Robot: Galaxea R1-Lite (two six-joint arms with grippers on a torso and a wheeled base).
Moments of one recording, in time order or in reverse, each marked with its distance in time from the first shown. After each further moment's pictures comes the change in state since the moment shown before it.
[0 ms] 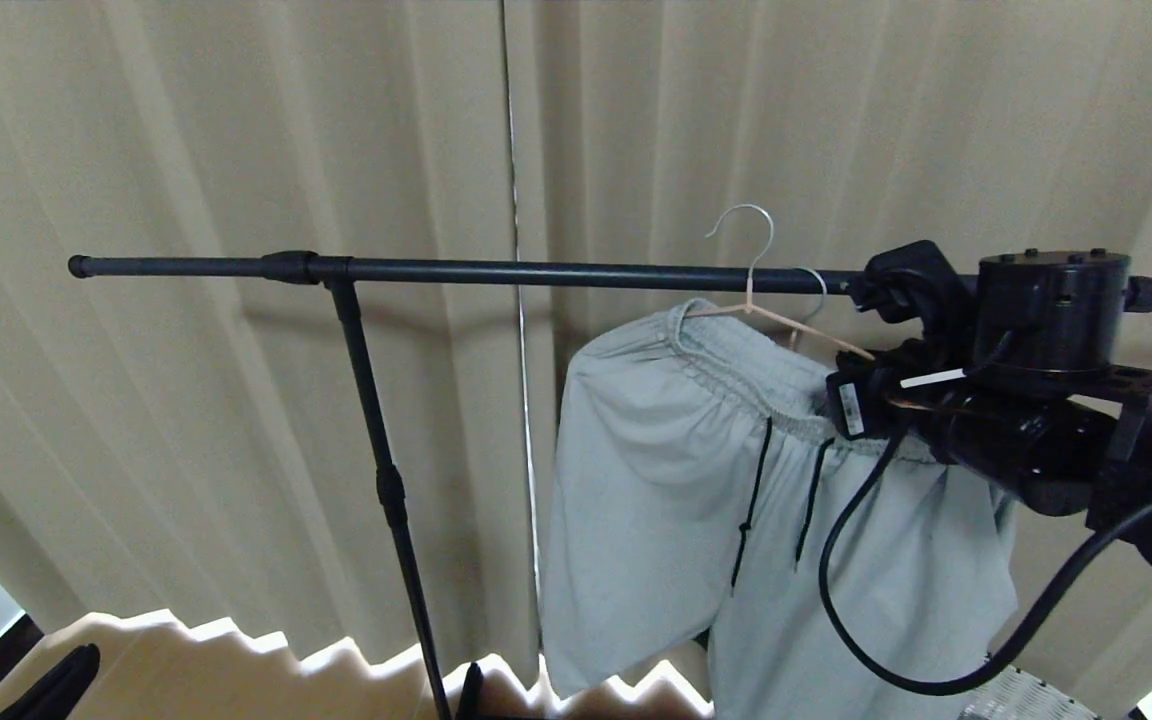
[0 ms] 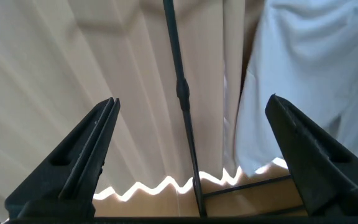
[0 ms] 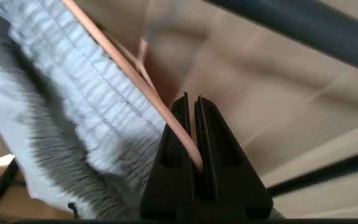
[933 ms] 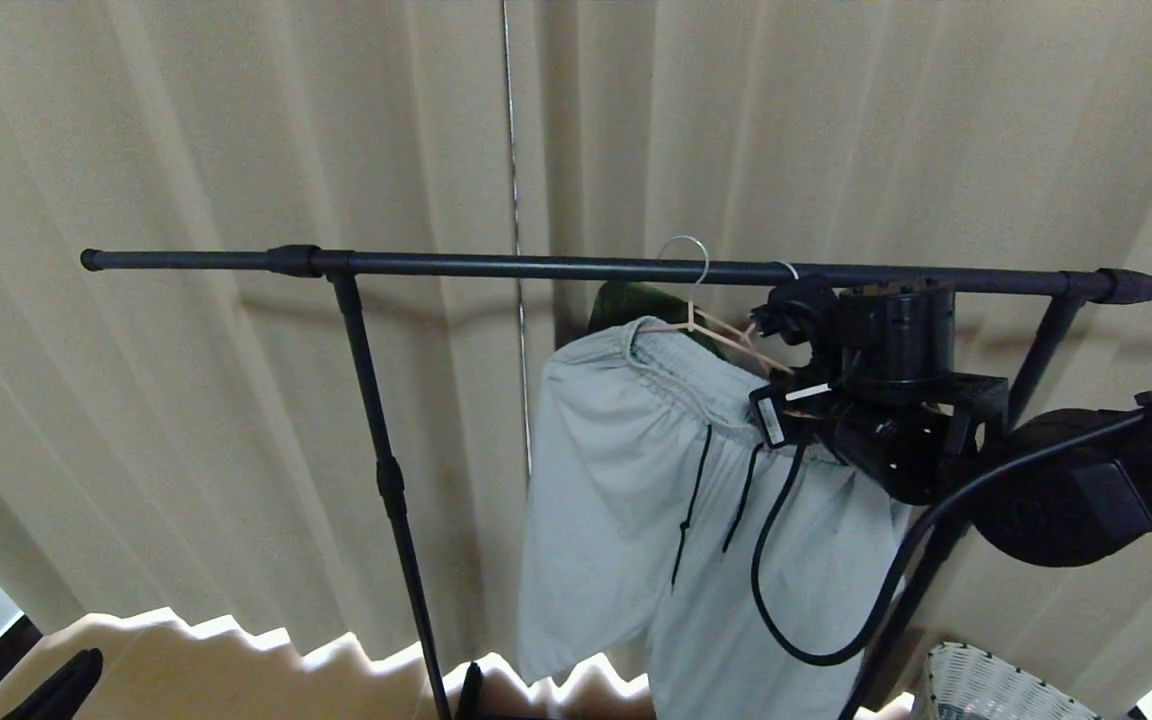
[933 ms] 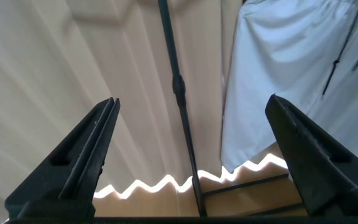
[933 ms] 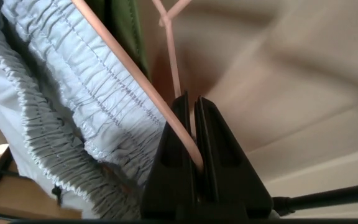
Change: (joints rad) left arm -0.002 -0.002 0.002 0.004 -0.010 0.001; right arm 0.068 0.188 -0.122 -0.002 -0.044 -0.001
